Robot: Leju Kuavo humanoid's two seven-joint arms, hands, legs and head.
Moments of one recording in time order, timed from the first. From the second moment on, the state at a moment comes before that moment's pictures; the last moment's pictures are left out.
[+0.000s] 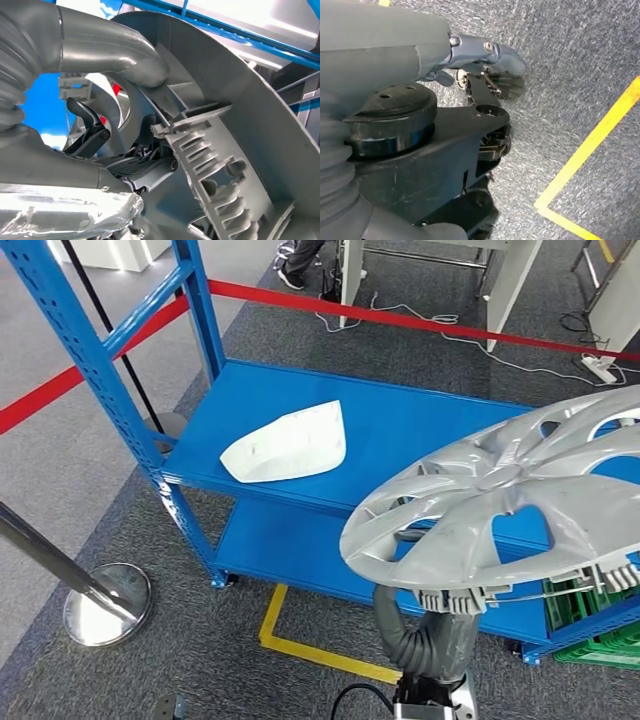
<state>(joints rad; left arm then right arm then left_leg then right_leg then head) -0.09 -0.23 0.99 -0.21 -0.74 -0.07 -0.35 0.15 0.06 0.55 -1.88 0.54 -0.68 -0.53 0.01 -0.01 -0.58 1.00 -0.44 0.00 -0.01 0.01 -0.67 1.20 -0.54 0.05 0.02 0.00</state>
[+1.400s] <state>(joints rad) -0.09 -0.24 1.06 -0.21 -0.72 -0.16 -0.30 0.13 0.05 0.55 -1.82 0.60 -0.61 -0.46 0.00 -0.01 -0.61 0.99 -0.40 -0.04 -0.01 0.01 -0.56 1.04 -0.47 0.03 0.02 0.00</state>
